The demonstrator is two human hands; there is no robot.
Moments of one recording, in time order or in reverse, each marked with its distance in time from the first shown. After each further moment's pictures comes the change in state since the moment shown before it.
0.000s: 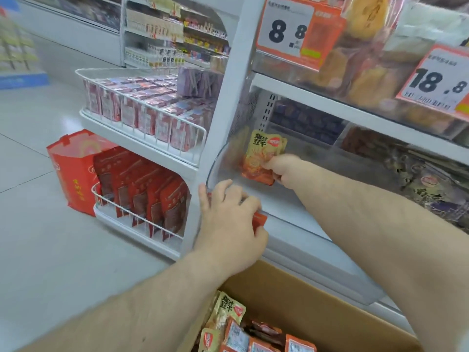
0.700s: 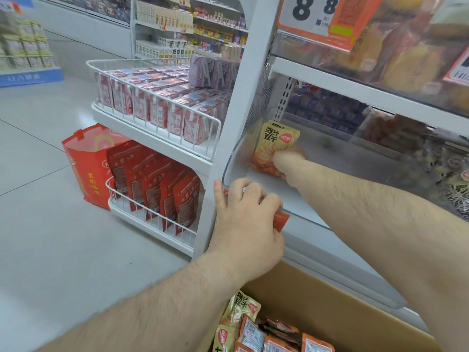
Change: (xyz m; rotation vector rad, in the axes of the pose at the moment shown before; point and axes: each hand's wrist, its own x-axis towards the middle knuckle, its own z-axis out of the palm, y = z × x) left_hand -0.002 0.000 -0.004 0.021 -0.022 0.025; right_hand 0.024 0.002 0.035 -0.197 0.116 -0.066
